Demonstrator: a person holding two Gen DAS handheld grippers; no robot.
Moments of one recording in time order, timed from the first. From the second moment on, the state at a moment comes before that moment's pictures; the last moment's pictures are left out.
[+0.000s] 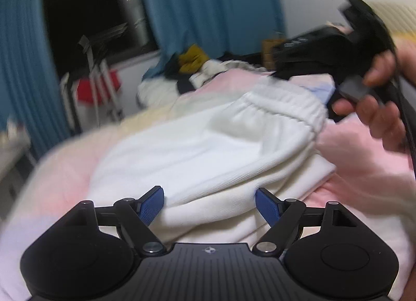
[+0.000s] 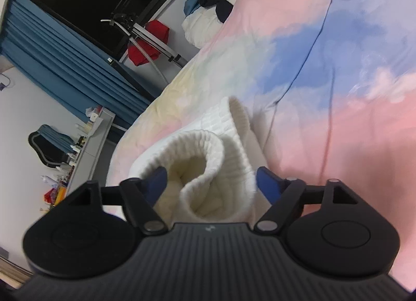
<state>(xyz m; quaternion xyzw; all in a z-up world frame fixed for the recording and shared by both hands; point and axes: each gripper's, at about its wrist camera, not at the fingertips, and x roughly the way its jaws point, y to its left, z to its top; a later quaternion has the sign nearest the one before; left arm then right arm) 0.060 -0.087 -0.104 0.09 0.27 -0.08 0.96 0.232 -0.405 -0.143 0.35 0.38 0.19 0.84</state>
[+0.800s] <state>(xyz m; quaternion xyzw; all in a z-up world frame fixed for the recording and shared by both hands) 0.040 -0.062 -0.085 -0.03 0.25 -0.09 0.96 0.202 -0.387 -0.107 0.25 0.23 0.14 0.93</state>
